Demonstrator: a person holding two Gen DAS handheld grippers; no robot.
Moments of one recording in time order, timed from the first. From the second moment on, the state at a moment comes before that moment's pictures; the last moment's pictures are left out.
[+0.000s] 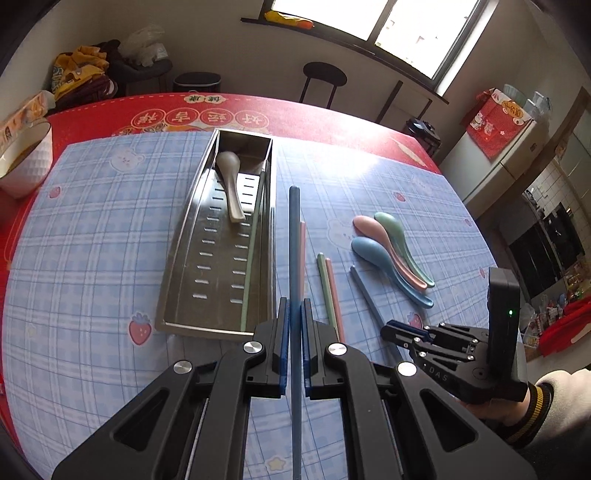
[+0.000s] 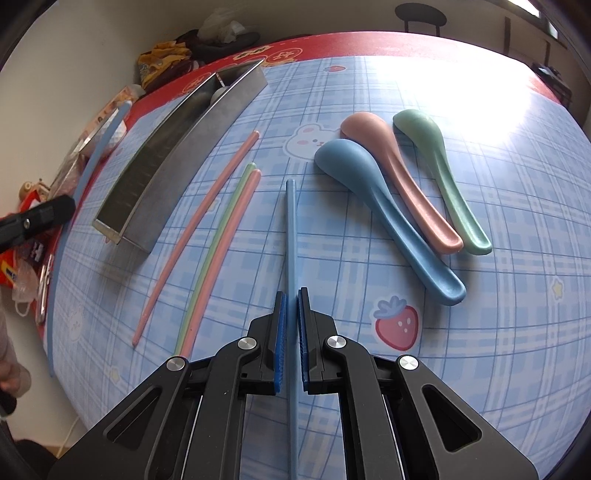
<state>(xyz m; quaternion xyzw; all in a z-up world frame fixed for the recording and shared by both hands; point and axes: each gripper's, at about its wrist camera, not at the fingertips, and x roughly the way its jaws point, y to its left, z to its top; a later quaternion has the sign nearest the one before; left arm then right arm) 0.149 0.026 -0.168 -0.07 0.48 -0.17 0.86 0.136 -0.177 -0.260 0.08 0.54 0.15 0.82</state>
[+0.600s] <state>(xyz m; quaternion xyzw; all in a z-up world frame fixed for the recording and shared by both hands) 0.282 0.025 -0.199 -0.04 0.51 -0.19 0.84 0.127 -0.183 -0.262 0.14 0.53 0.11 0.83</state>
